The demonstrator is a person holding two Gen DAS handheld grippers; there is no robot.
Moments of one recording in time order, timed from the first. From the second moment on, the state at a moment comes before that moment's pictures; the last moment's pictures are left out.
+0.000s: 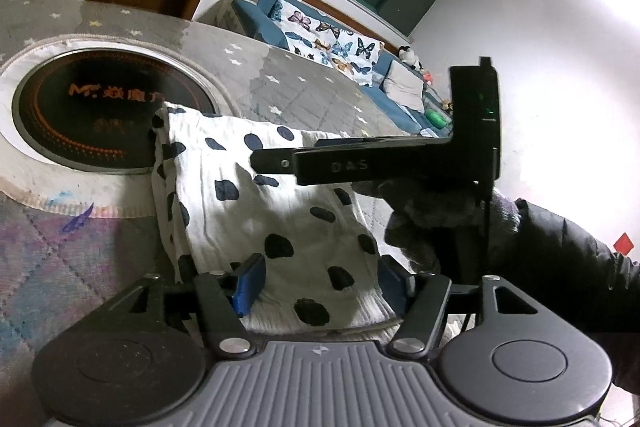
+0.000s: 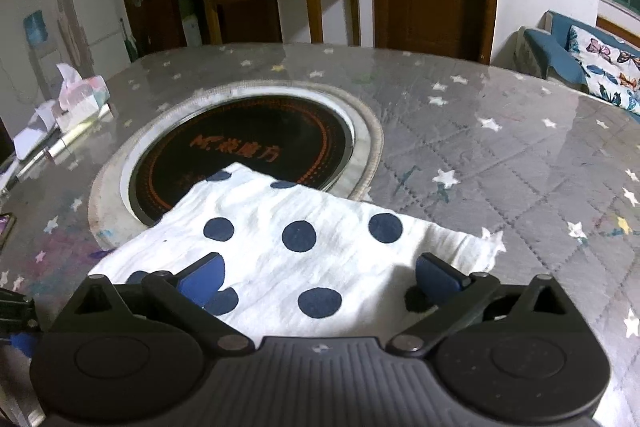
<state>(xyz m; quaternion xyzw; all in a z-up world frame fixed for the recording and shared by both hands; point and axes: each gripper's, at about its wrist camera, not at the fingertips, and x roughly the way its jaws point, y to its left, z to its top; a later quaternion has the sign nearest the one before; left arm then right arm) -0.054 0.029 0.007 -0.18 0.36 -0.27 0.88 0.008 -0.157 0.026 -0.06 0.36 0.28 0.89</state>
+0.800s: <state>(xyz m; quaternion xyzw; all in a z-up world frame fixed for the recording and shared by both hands) -0.085 0.002 0.042 -0.13 0.29 -0.23 0.92 -0.055 -0.219 0.068 0.03 0.24 0.27 0.93</state>
